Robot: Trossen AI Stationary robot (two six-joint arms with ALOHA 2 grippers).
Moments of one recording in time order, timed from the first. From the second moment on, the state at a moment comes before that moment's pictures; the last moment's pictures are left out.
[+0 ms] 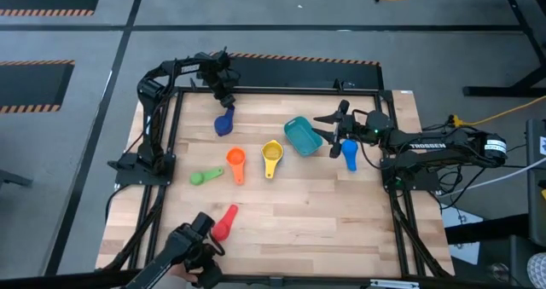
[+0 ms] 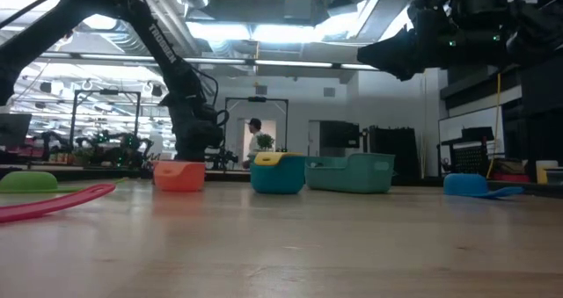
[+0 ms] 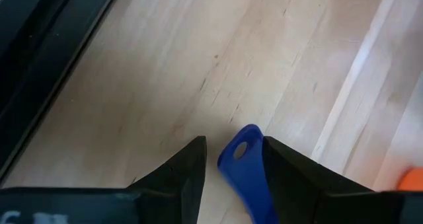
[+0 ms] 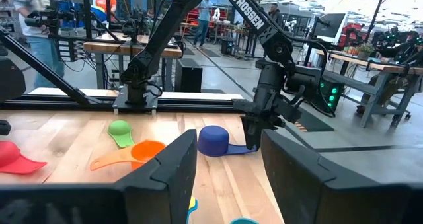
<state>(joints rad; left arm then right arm) 1.07 2.12 1.43 -0.91 0.52 0.48 -0.35 1.07 0.31 0.77 -0.15 -0.11</state>
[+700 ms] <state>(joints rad) 1.07 2.12 1.42 -0.91 0.58 0.51 -0.35 1.07 0.31 0.72 -0.15 -0.11</state>
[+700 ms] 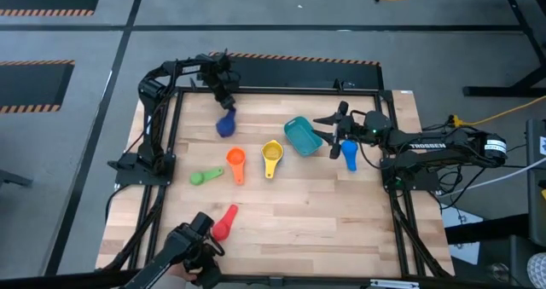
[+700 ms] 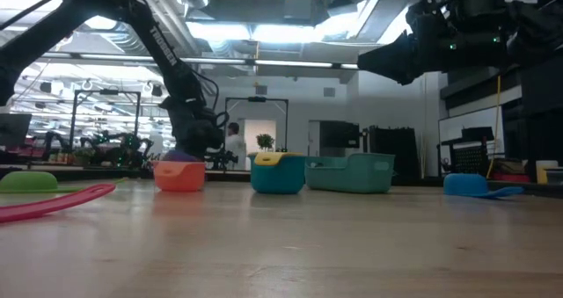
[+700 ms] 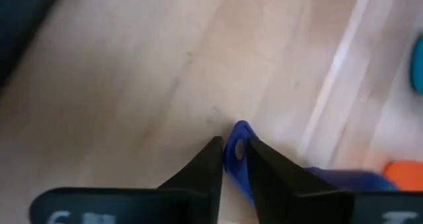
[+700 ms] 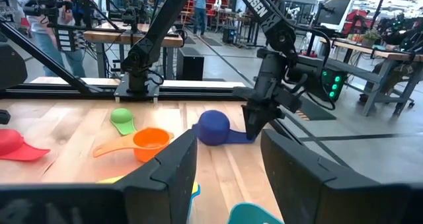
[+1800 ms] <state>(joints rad) 1.01 2.12 1.75 -1.02 0.64 0.50 -0.35 1.07 0.31 0.72 -0.15 -0.11</state>
